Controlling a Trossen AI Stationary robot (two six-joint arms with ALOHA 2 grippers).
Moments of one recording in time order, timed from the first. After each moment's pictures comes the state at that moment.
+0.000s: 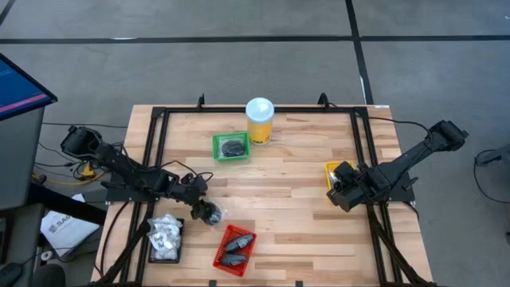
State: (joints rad) left arm -0.35 1.21 0.34 -0.15 -0.23 -0.77; right arm 0.54 1.05 0.68 -1.14 0.47 1.38
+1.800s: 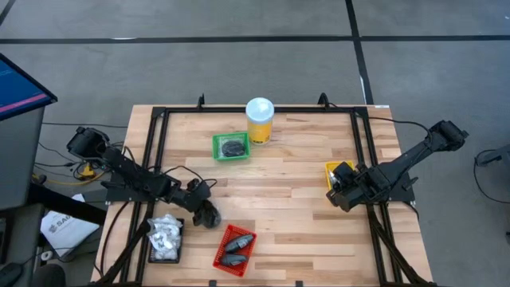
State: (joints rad) left arm -0.43 1.35 0.31 0.02 -0.23 -0.75; right arm 0.54 1.05 0.68 -1.12 0.47 1.35
